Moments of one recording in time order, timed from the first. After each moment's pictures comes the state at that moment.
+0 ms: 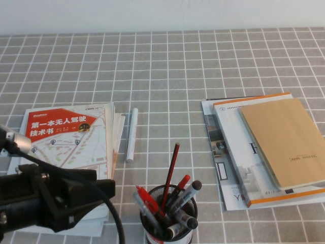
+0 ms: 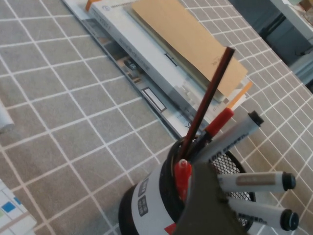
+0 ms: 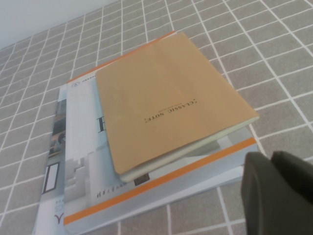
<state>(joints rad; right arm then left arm) -0.04 -0.01 0.03 0.29 0.38 0.11 -0.03 0.92 -0.49 -1.27 1.00 1.21</state>
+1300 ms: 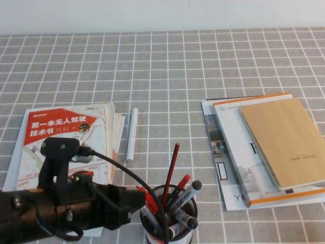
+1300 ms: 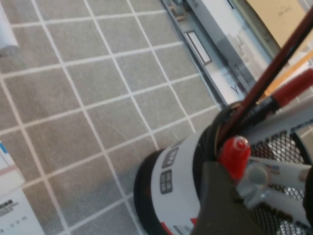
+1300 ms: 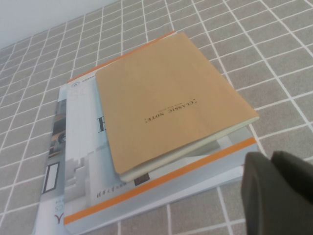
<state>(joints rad) -0.04 -0.01 0.03 0.29 0.38 0.11 -0.52 1.08 -0.49 -1.16 0.48 0.84</state>
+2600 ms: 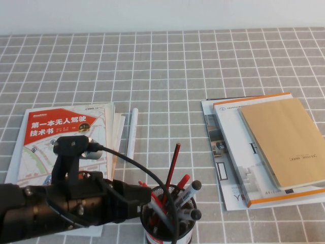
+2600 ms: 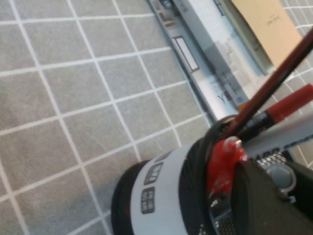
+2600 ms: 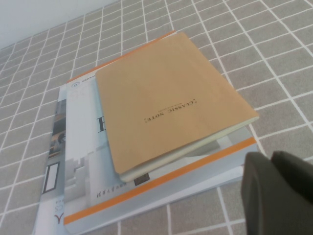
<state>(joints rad) -0.04 -0.01 0.03 0.29 0.38 0.11 -0.52 1.17 -0.50 -1.40 0.50 1.06</state>
